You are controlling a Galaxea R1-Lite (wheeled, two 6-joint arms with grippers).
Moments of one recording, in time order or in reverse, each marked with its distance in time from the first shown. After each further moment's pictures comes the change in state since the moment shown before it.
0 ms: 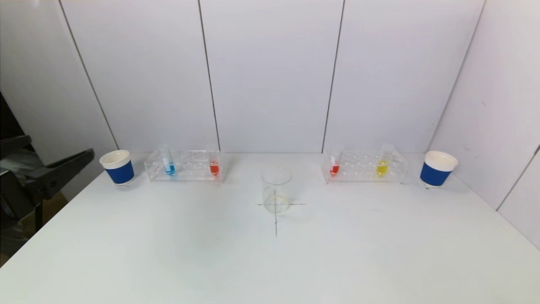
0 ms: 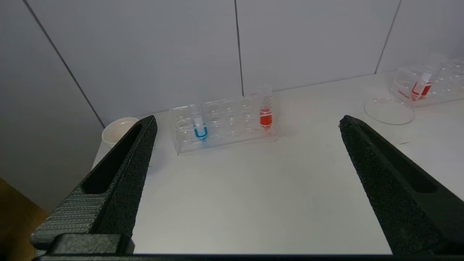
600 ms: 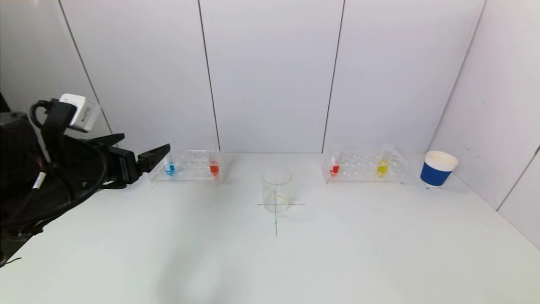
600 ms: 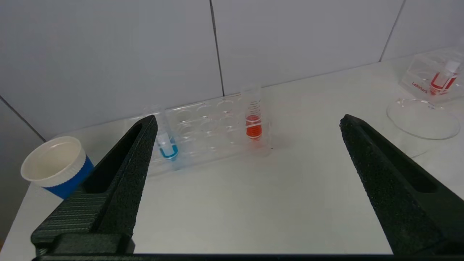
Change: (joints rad) left arm -0.109 0.486 0.008 -0.469 0.029 -0.010; right arm 0.000 0.000 0.000 0.000 0.000 0.000
